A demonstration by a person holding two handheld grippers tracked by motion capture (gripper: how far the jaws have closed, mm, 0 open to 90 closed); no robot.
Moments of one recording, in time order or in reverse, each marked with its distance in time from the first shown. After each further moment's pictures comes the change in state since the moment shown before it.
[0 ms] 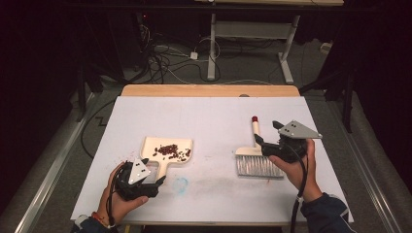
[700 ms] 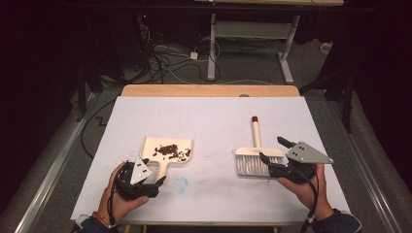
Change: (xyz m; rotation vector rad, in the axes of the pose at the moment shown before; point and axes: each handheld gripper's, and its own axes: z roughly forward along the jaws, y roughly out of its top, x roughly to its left) left arm 0.000 0.000 0.002 0.009 0.007 0.011; right arm 0.013 -0.032 -0.038 -0.036 0.047 -0.080
